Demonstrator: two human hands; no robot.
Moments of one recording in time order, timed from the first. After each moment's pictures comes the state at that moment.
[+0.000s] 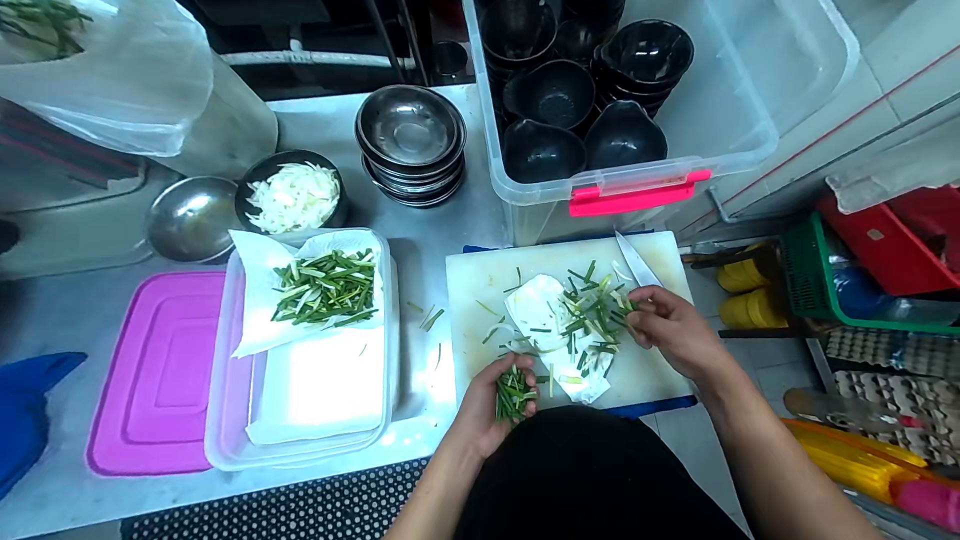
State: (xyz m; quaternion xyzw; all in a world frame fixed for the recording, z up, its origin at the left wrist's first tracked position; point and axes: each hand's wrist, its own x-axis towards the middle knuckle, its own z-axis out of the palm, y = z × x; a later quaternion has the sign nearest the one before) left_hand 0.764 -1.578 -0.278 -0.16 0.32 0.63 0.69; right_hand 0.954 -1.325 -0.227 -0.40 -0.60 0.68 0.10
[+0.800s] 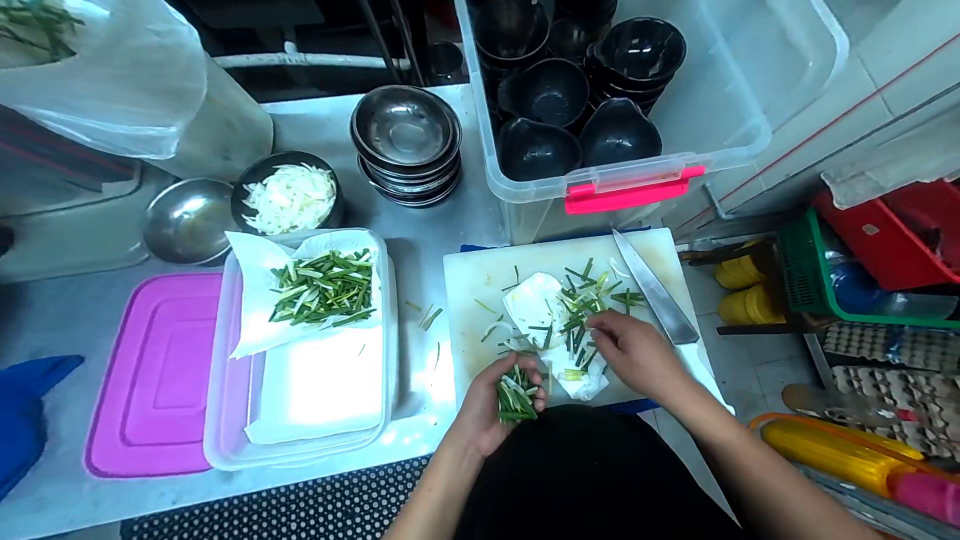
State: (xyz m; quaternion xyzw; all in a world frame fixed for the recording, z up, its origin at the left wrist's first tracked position) left_hand 0.768 -1.577 -0.271 -0.14 0.32 0.63 0.69; right_hand 0.926 -1.372 -0.218 -0.33 -0.88 0.34 -0.04
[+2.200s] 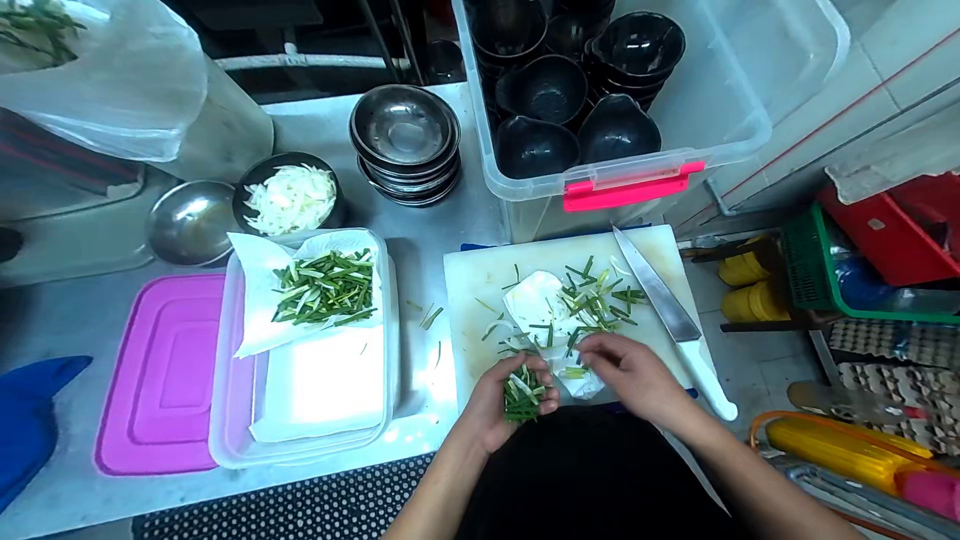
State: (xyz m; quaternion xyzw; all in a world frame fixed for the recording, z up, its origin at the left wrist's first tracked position) left_hand 0.769 -1.571 -0.270 -0.13 0.34 0.60 0.72; right_hand 0.940 -1.398 -0.214 -0.36 -0.78 0.52 -0.03
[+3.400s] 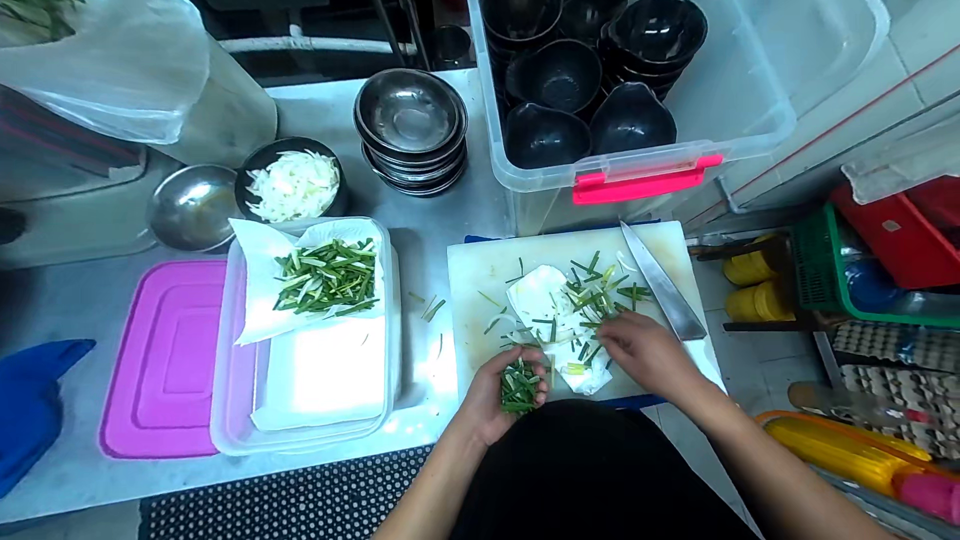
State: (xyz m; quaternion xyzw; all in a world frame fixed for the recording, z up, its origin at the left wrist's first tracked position) left_hand 0.768 -1.575 -0.274 -0.16 0.33 0.61 0.70; right_hand 0.953 -1.361 -0.247 -0.26 -0.92 0.29 -0.02
